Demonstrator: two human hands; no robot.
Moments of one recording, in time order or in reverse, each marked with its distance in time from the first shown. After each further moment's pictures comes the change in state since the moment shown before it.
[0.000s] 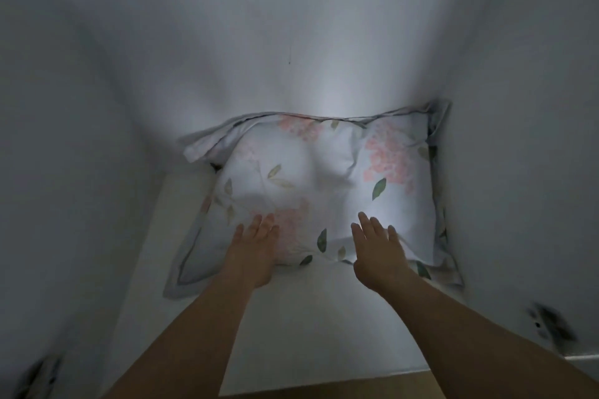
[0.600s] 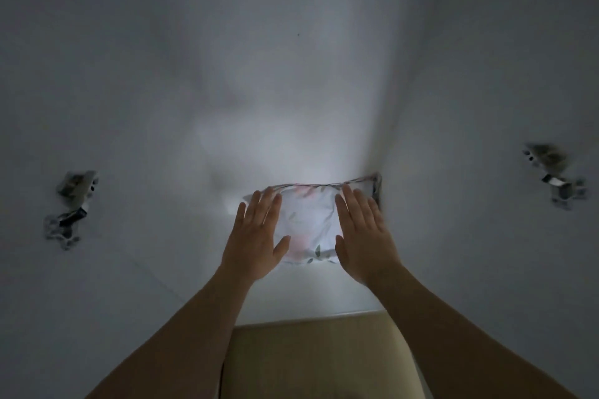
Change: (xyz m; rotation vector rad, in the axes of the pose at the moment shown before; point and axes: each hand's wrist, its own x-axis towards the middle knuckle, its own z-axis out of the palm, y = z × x) left_hand -0.374 -0.014 -0.510 -0.198 0.484 0.057; right_hand -0.381 -0.023 -0.500 0.036 0.468 -0.139
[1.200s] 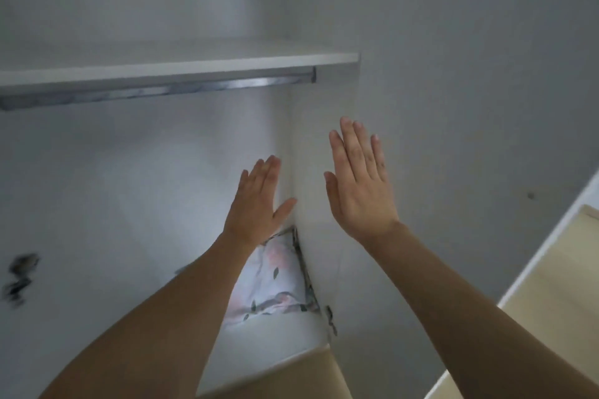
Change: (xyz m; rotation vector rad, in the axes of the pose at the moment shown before) left_hand 0.037 0.284 -0.218 -0.144 0.357 0.328; right_hand -0.180 0.145 -0.312 -0.115 0.803 0.125
